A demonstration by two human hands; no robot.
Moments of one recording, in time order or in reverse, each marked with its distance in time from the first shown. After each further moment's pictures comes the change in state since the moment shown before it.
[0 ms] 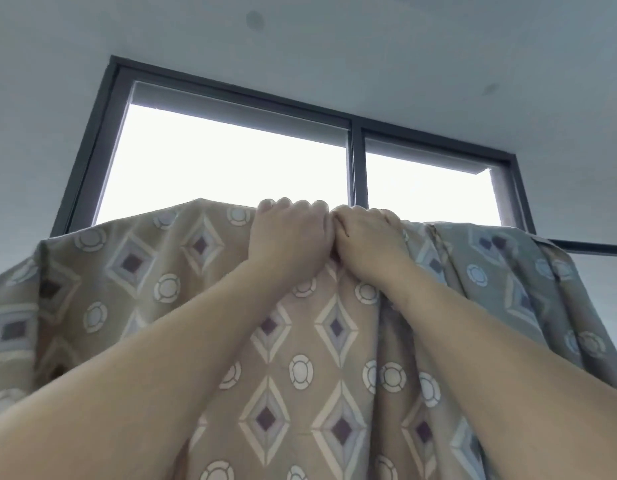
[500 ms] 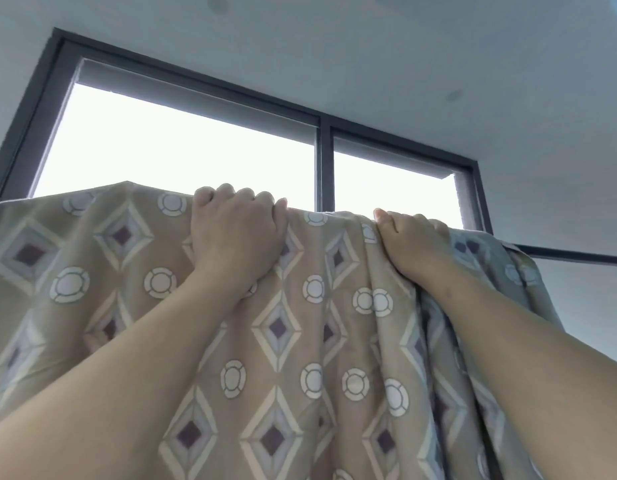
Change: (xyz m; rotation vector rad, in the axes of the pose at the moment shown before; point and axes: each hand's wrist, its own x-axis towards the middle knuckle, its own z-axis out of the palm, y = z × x) left_hand 0.007 0.034 0.033 0.085 0.201 -0.143; right_hand -0.012 0.121 -0.030 -0.084 0.016 0.202
